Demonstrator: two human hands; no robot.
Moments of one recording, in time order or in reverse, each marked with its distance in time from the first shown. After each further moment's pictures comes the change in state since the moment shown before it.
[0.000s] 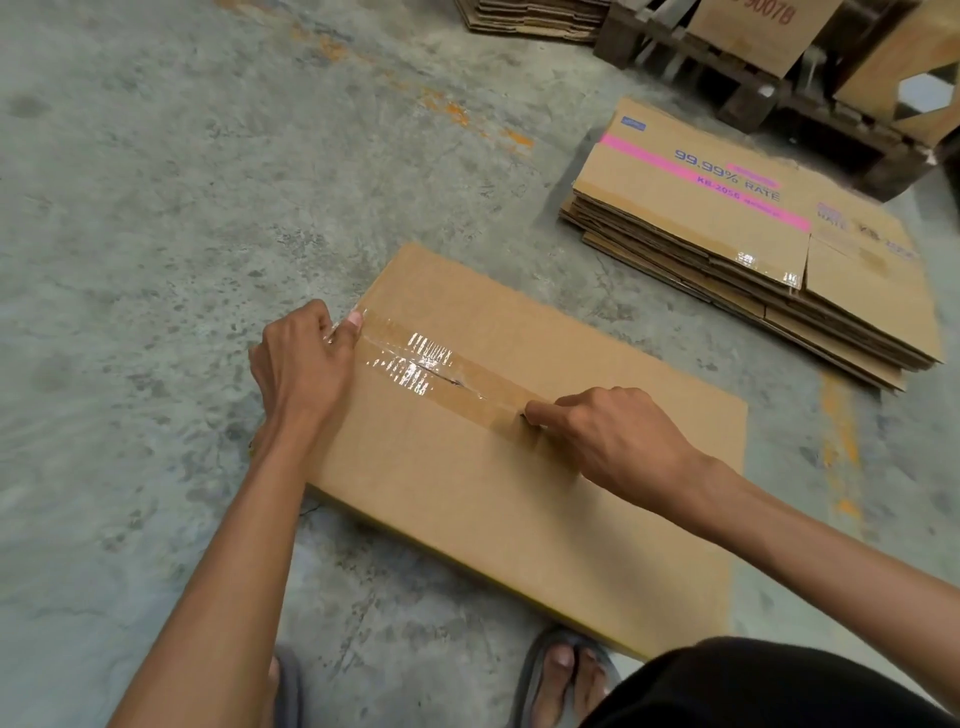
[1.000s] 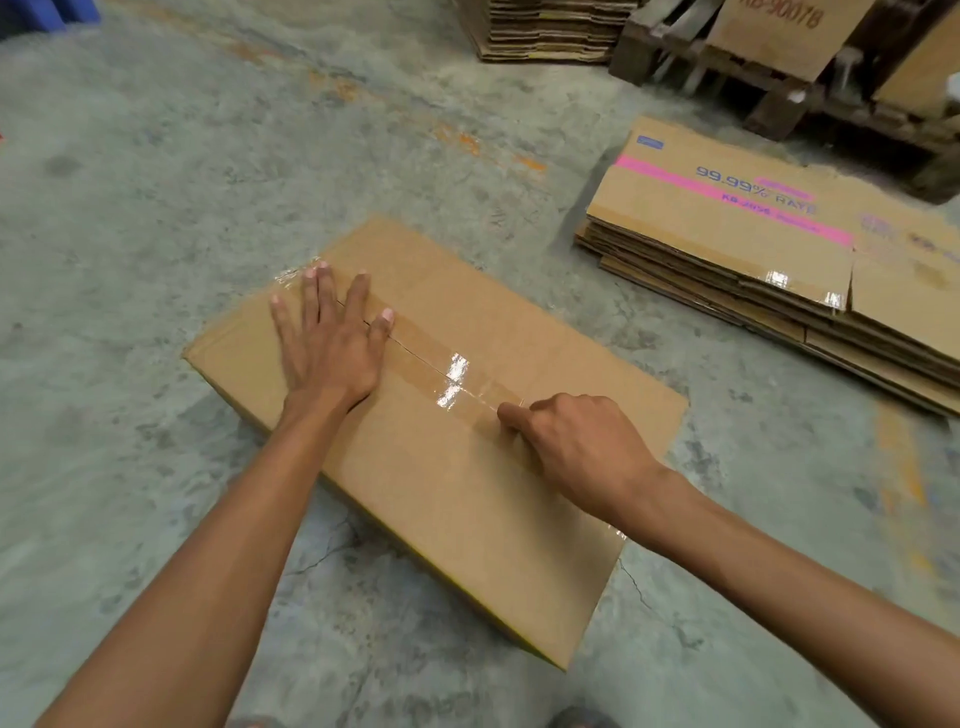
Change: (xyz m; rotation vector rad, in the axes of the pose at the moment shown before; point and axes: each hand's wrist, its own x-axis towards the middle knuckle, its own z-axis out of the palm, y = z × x) left_hand 0.069 0.012 0.051 0.508 -0.252 0.183; right_hand 0.056 0.008 0.008 0.034 0.055 0.067
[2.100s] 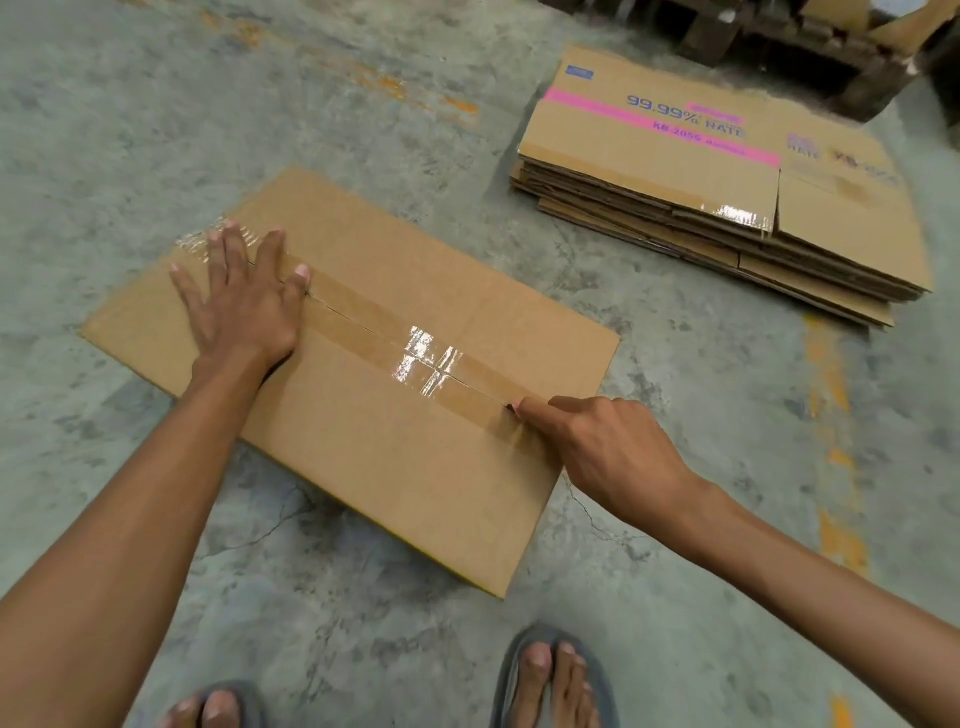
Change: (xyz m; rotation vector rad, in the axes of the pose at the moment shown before) left_hand 0.000 -0.002 -0.004 -0.029 -0.034 0.005; right_hand -0.091 0.026 0.022 0.024 0.024 0.149
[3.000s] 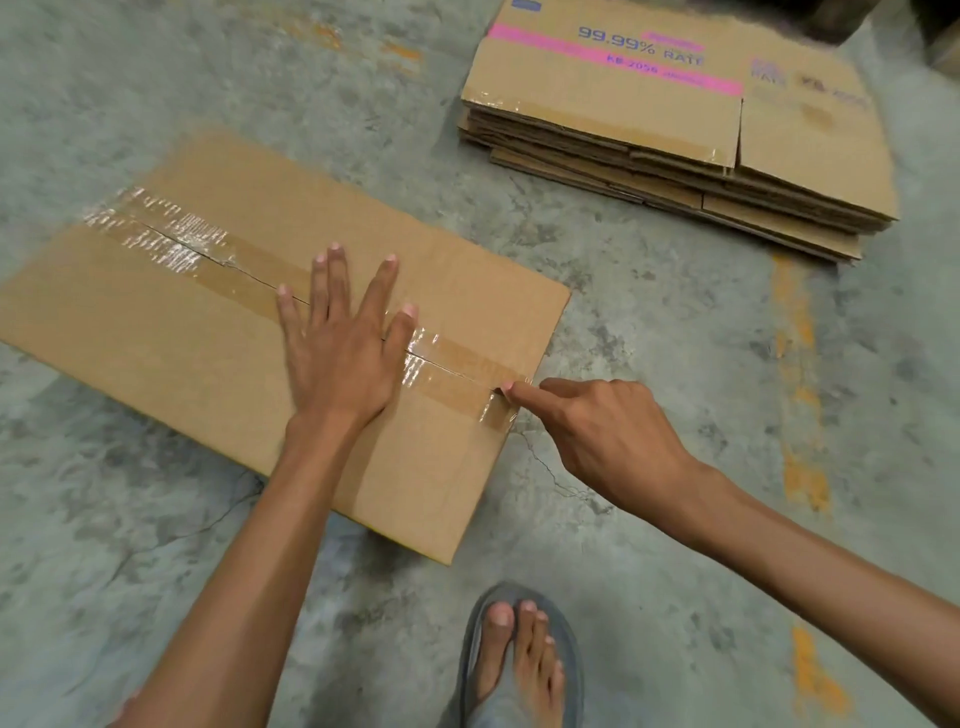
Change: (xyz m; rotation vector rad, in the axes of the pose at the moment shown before) left_hand -0.099 0.126 0.033 -0.034 0.006 0.270; right_hand -0.044 0.027 0.011 0.043 0.057 0.051
